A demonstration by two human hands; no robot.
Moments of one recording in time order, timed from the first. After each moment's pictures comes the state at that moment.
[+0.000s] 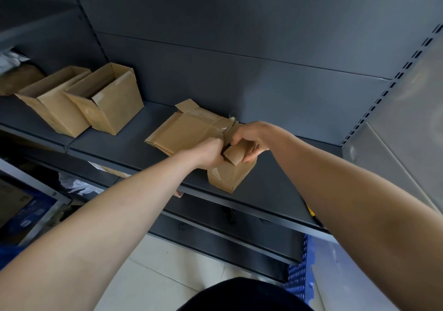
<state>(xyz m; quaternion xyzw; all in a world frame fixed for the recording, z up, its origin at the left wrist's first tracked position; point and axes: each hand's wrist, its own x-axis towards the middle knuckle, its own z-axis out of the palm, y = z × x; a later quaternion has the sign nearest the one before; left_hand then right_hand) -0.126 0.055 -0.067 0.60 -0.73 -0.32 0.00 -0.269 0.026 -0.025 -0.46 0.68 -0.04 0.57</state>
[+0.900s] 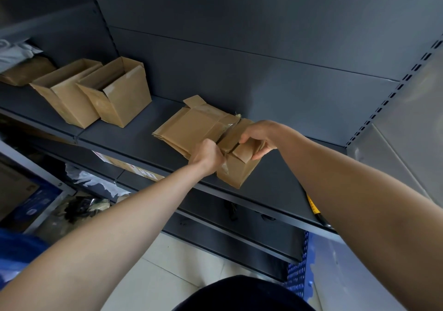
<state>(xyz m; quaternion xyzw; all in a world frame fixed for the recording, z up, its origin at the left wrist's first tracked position) -0.126 0.088 -0.083 0.74 -0.57 -0.31 0.16 -0.273 0.032 -0.028 -0.49 0.69 -0.05 0.53</state>
